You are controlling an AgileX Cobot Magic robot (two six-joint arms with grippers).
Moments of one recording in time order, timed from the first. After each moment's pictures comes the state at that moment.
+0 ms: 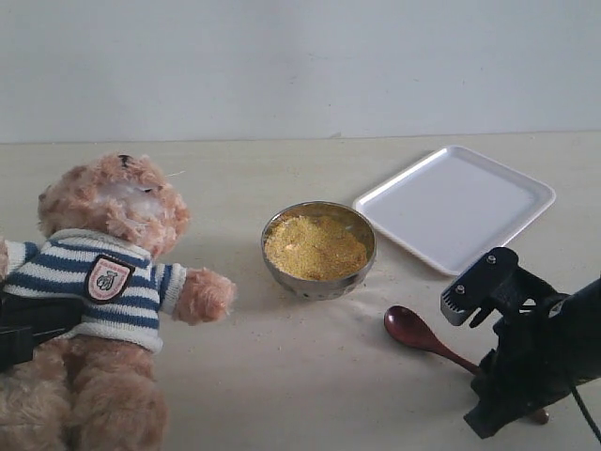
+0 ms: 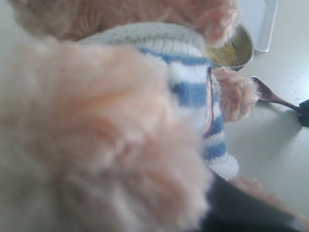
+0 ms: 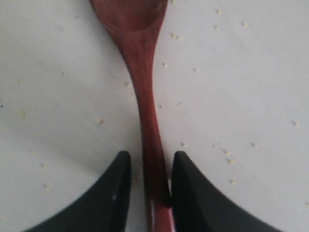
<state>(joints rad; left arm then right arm) 0.02 0.99 -0.29 -1.40 0.57 1.38 0.37 1.63 -0.50 0.43 0.21 -0.81</state>
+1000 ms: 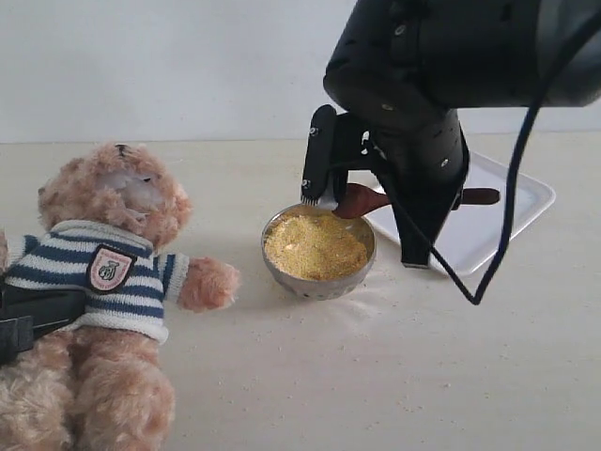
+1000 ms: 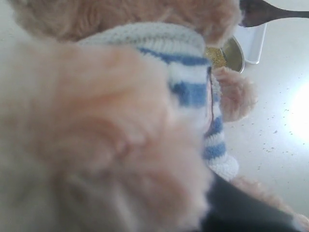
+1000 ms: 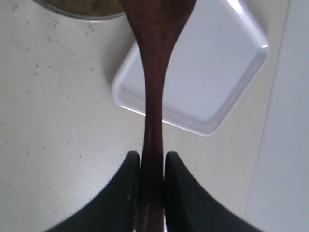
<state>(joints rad) 0.02 0.99 -0.29 -1.46 0.59 1.40 0.81 1.78 -1.36 -0.67 1.16 -0.28</state>
